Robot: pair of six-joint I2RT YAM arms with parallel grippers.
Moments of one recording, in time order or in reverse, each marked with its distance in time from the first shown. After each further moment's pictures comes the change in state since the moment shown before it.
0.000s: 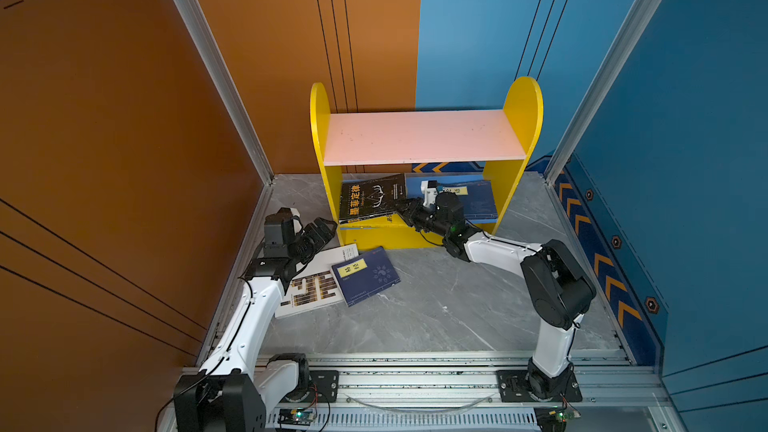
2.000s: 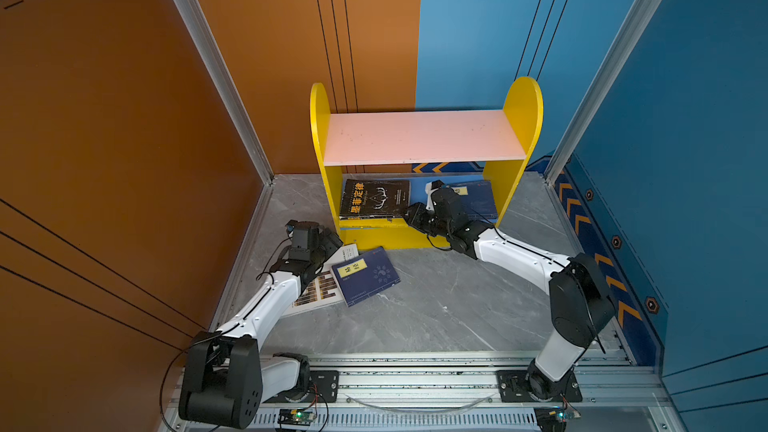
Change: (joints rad) left arm -0.140 0.132 -0.106 0.130 -0.382 -0.088; right arm 0.035 -0.148 0.073 -0.537 0.208 -0.295
